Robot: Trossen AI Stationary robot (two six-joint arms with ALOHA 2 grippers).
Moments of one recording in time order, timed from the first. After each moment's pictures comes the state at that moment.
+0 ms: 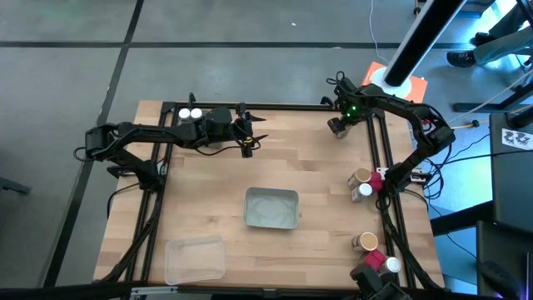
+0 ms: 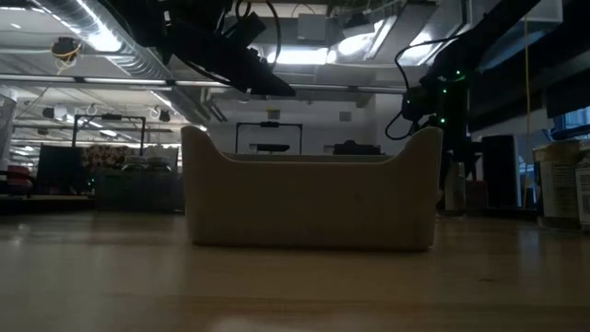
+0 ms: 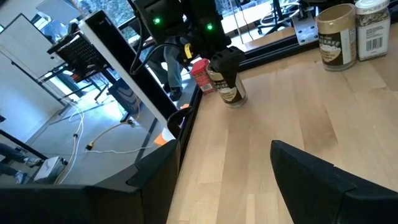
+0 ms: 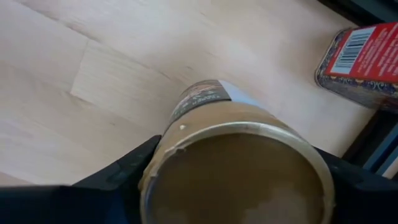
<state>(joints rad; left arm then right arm) 0.32 1.42 0.84 0.30 -0.06 0.50 -0.96 1.60 1.09 -0.91 0.01 0.11</state>
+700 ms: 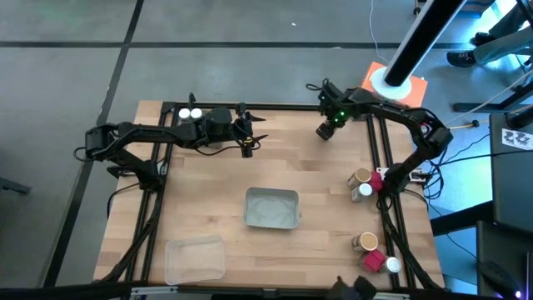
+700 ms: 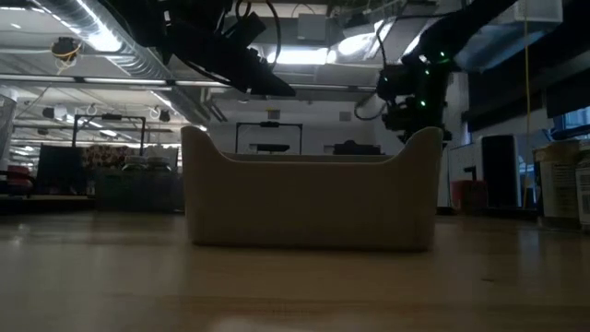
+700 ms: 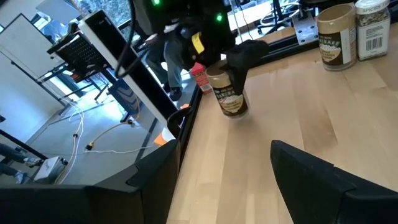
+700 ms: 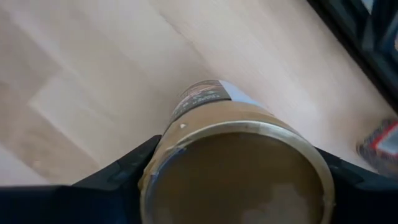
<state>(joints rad) 0.32 1.42 0.84 0.30 -0.06 0.50 -0.72 1.60 1.18 -0.90 0.01 -0.01</state>
